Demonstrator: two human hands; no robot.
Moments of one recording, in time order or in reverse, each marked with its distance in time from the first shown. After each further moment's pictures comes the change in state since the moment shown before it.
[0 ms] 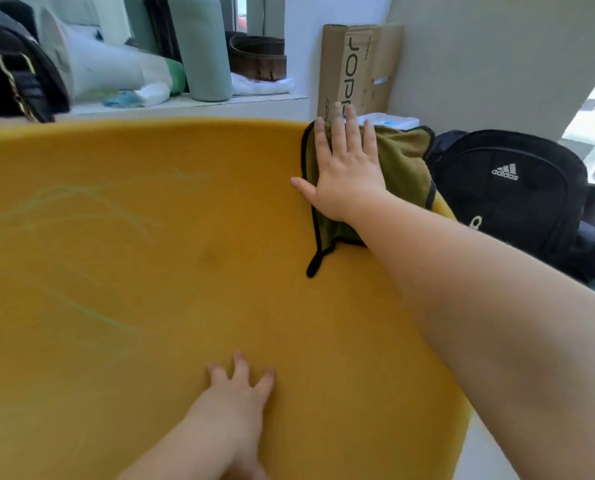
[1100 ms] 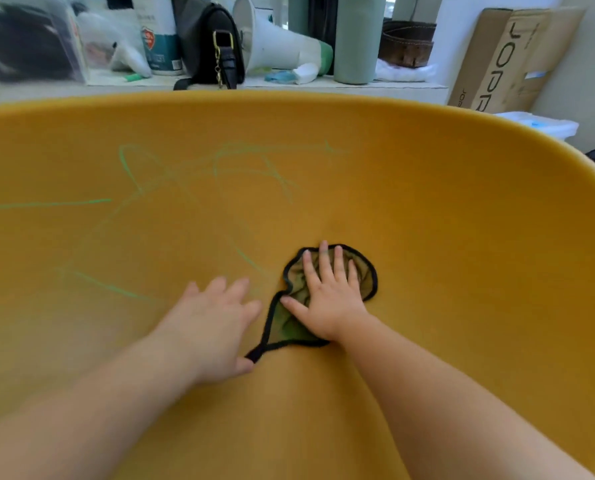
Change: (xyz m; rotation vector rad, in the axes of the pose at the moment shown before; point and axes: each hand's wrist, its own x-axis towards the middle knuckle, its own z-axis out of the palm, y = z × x) left_hand -0.087 -0.147 0.041 0.096 0.482 -0.196; right_hand -0.143 -0.224 0.055 0.409 -0.566 -0.355
